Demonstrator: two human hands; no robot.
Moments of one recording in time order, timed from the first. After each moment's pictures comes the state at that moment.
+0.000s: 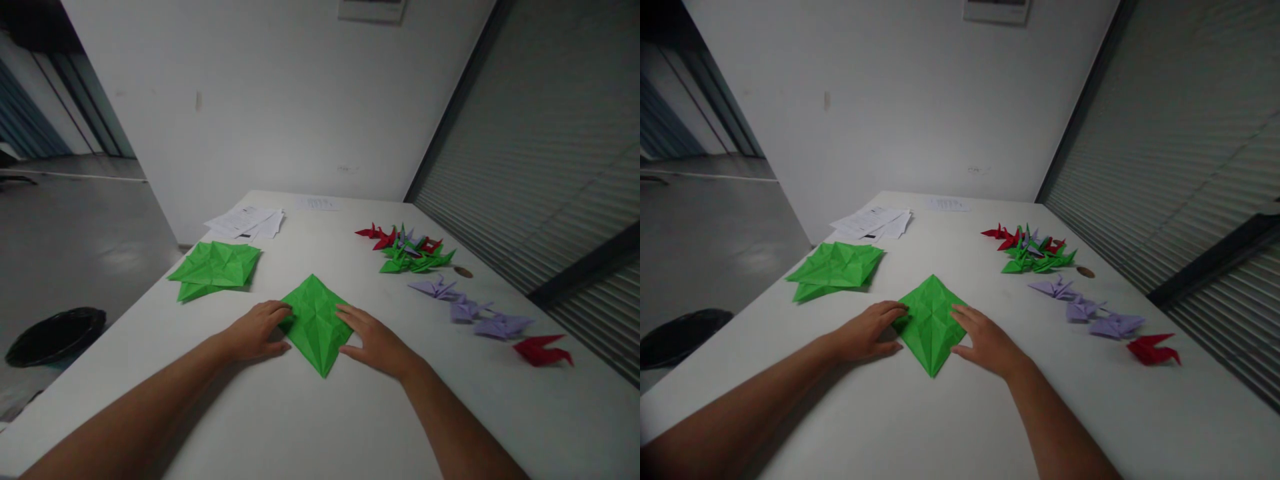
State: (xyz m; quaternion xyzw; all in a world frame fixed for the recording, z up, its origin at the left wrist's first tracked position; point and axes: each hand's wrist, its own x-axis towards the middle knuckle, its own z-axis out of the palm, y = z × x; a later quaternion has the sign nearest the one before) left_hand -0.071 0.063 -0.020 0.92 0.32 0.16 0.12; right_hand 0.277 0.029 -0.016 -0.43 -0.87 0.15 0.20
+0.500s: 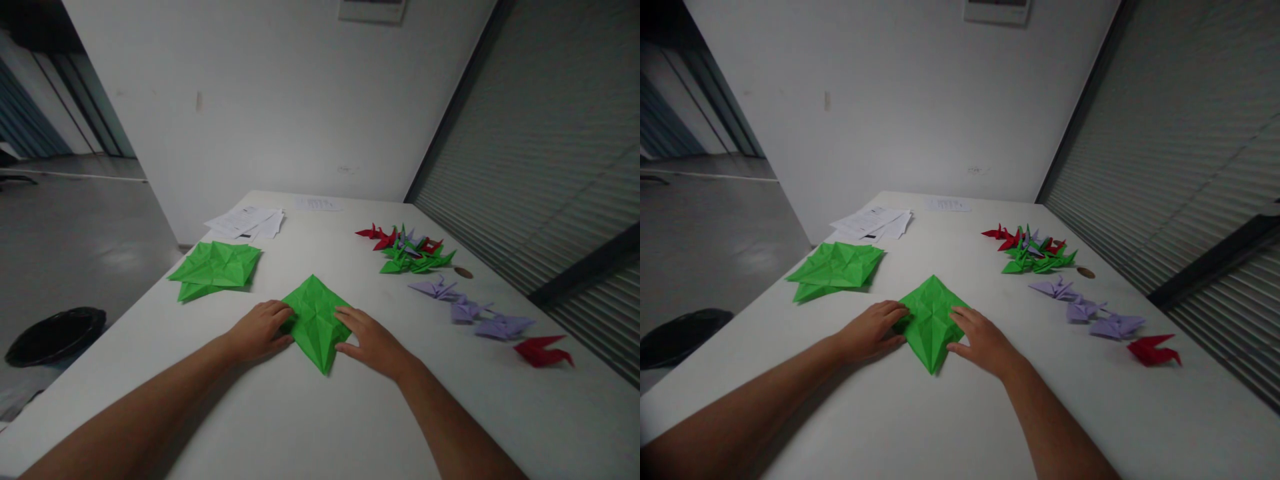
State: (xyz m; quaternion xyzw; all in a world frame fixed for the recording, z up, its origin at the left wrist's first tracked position) left_hand -0.061 0.061 -0.017 0.92 0.35 0.15 0.08; right_hand 0.270 0.033 -0.022 -0.44 -0.86 0.13 0.21
